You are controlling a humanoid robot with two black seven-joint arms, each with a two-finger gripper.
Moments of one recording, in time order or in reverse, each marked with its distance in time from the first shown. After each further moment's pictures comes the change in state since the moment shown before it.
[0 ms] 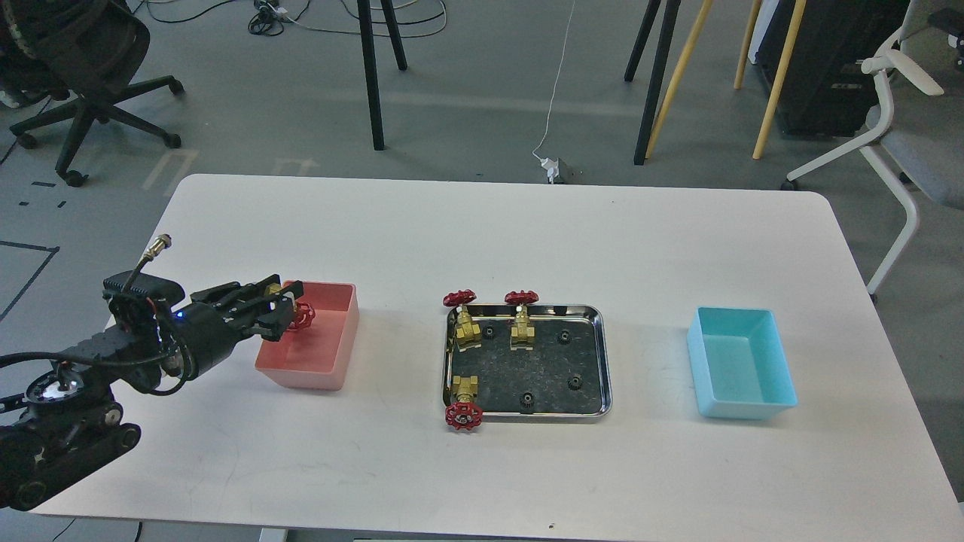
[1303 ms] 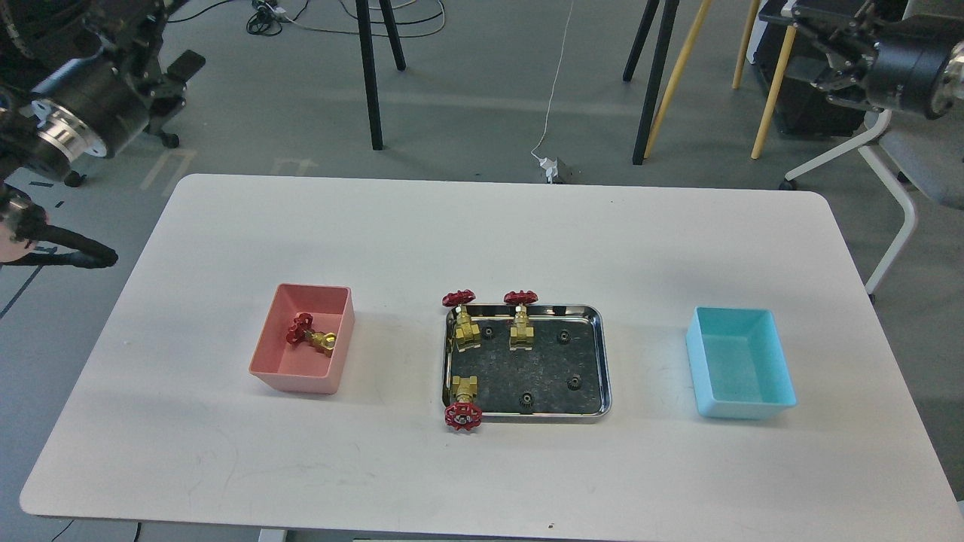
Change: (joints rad) left arm -0.227 -0.011 -0.661 0.019 -0.952 -0.532 0.018; right arm 0.032 0.168 -0.030 0.214 -0.599 0.000 -0.008
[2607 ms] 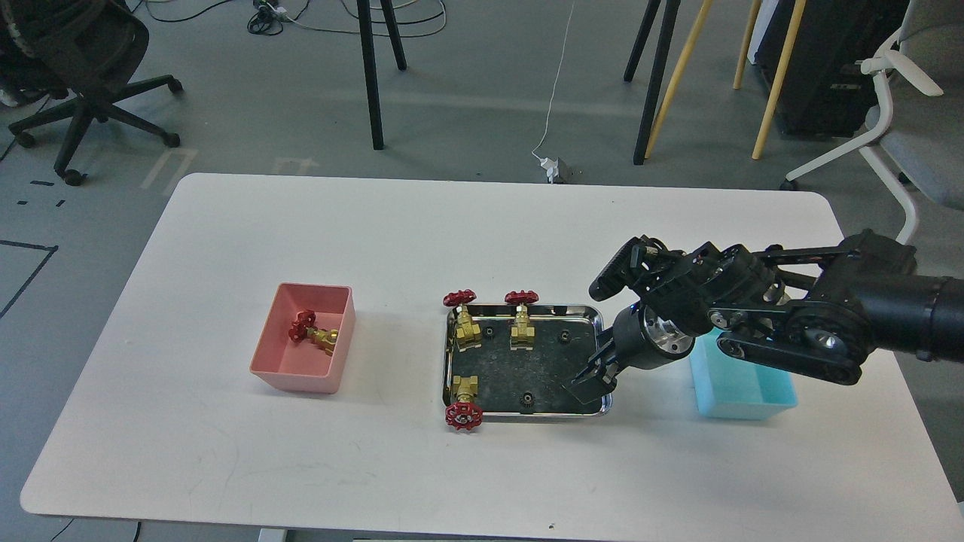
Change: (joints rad) left arm -0.299 0.116 -0.014 0.122 -0.052 0.018 0.006; right arm 0.053 0.501 -0.709 0.029 -0.768 0.000 0.143
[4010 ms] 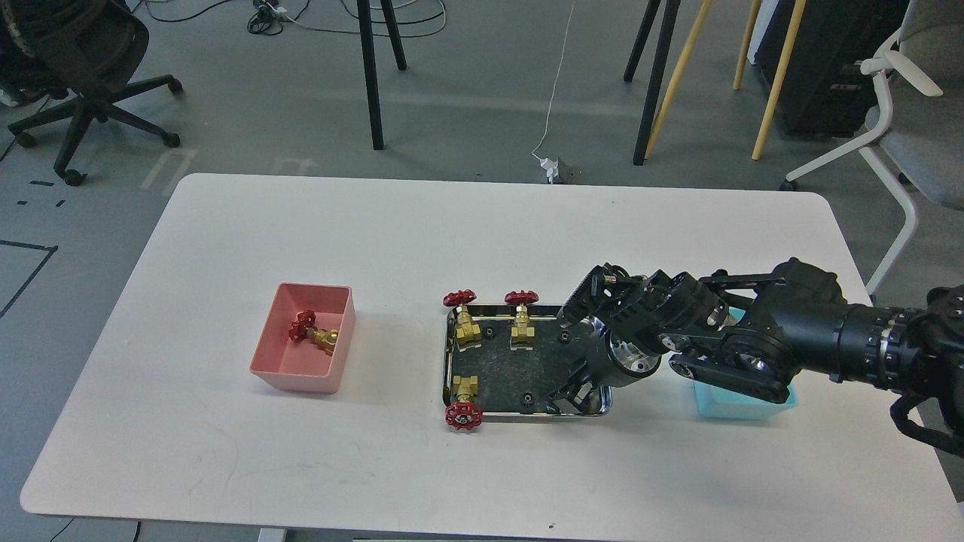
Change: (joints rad) left arm -0.066 0.006 0.002 0.089 -0.001 -0.009 -0.002; right arm -0.076 0.160 -0.023 -0.197 -0.069 0.000 0.023
